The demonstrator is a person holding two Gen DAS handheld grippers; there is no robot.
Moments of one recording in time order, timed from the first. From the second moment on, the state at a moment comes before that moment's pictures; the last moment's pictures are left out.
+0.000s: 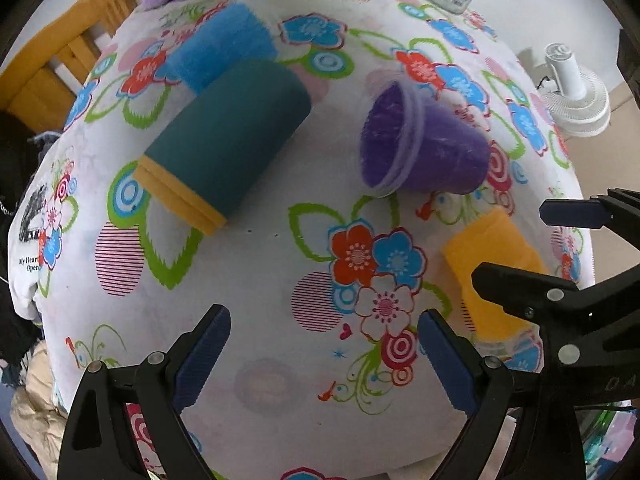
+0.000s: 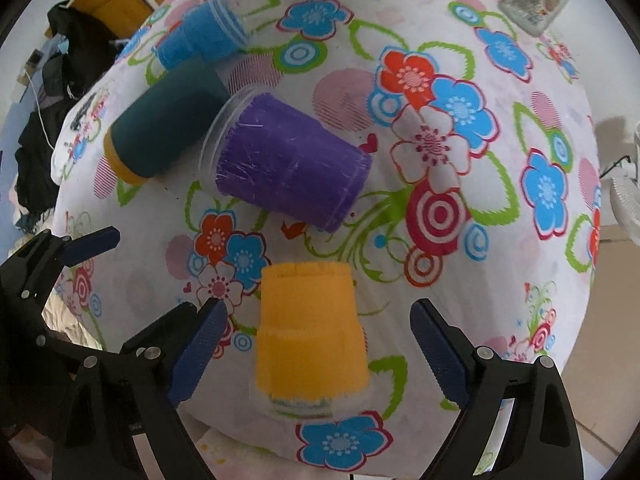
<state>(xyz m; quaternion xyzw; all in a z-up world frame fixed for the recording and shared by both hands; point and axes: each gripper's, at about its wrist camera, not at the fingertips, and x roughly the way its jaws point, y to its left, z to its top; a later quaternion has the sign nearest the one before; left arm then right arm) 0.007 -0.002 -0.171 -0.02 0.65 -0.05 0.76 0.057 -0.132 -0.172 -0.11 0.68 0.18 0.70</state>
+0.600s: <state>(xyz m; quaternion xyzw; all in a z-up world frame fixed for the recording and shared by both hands) 0.012 0.003 -0.192 0.00 0.67 -0.04 0.74 0.068 -0.112 -0.216 -0.11 0.73 0.18 0.66</state>
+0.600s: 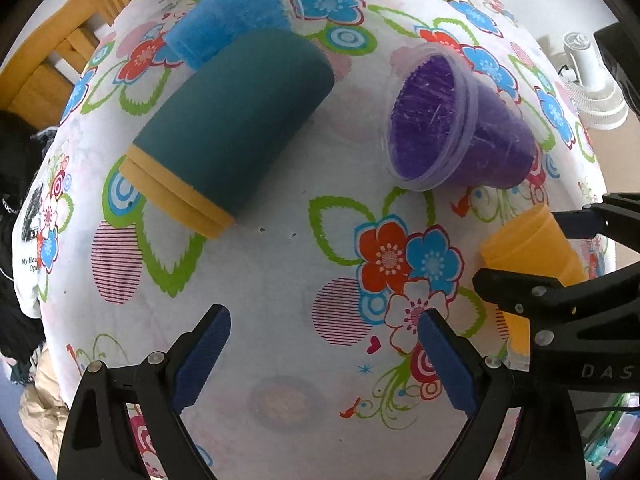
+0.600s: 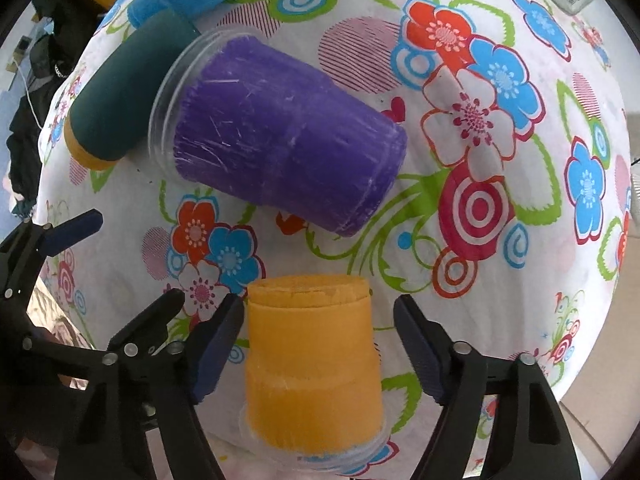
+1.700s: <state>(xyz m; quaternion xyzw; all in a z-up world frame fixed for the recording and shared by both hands) 0.005 -0.004 -0.101 0.01 0.60 -0.05 0.79 0.036 -0.147 -0.089 -0.02 0.56 0.18 0.81</state>
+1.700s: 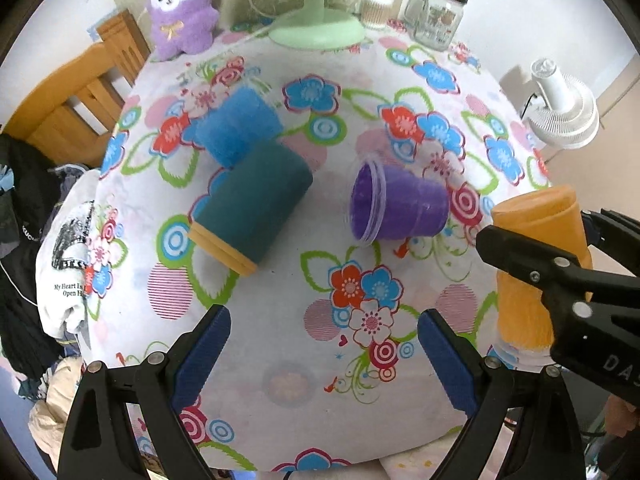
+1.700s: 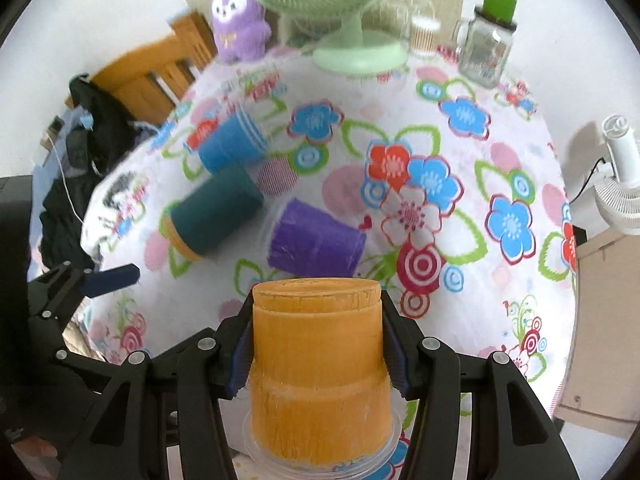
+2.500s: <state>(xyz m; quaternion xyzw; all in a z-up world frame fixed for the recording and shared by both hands) -0.003 -0.008 -0.124 0.01 0.56 -0.04 0.83 0.002 -0.166 -0.106 0.03 0.41 0.17 0.90</state>
